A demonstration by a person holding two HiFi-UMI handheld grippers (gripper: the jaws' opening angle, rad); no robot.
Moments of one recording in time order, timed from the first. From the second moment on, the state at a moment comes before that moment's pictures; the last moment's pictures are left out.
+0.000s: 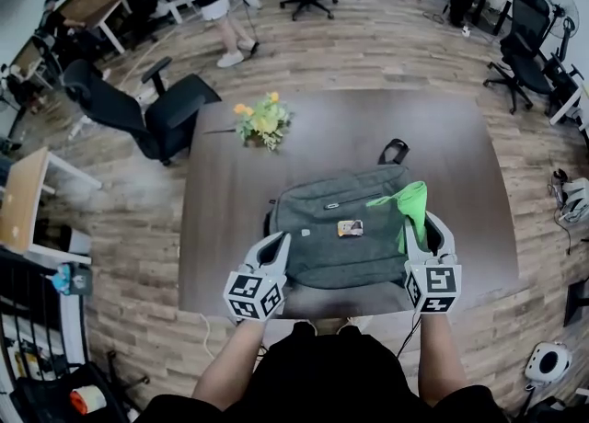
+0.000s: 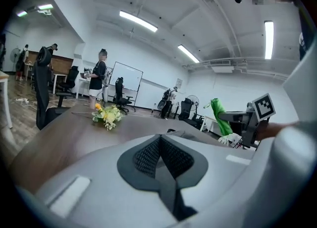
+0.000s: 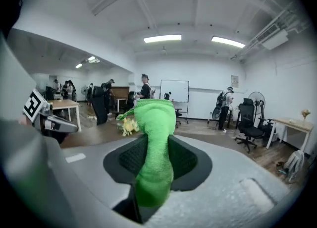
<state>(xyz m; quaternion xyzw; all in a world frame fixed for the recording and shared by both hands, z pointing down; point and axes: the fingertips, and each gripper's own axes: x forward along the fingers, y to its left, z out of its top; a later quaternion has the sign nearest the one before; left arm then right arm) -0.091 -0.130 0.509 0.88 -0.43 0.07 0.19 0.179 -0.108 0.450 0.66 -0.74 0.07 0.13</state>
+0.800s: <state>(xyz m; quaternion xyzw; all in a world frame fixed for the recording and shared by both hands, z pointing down) -0.088 -0.137 0.442 0.89 -0.44 0.03 0.10 0.120 -0.094 0.360 0.61 -0.79 -0.03 -0.03</state>
